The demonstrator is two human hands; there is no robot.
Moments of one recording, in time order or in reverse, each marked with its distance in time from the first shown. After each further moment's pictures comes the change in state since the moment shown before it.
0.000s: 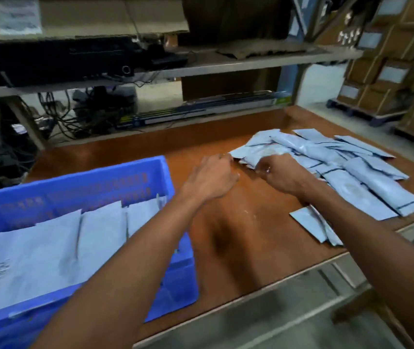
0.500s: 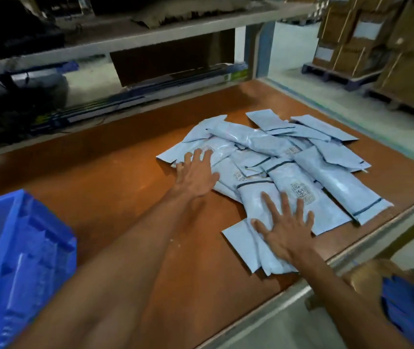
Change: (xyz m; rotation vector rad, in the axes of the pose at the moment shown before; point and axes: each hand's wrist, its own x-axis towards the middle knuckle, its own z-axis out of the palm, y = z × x) left_hand 0.224 0.100 0.170 0.079 -0.085 -0.061; right_hand -0.053 0.262 0.117 -0.082 -0.115 0.466
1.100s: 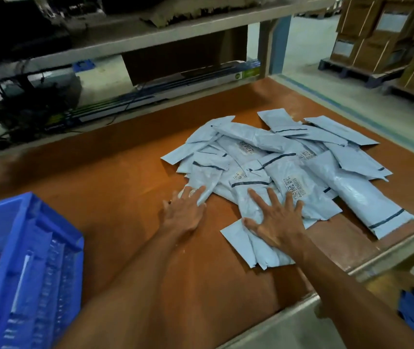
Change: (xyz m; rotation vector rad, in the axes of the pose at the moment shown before) left_hand -0.037 -0.047 0.061 0.041 -0.201 -0.175; right_hand 0.054 -0.023 -0.005 -0.180 -0.067 -0.178
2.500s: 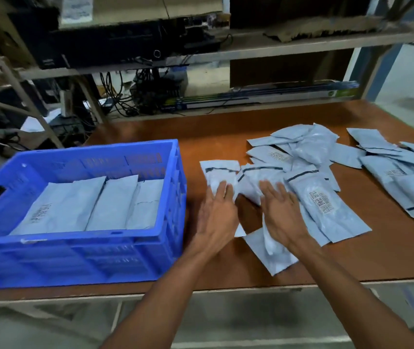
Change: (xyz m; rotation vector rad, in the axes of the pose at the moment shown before) left_hand -0.212 -0.079 -0.022 0.179 0.314 -0.052; right_hand -0.105 -0.179 -0.044 0.210 0.272 -0.458
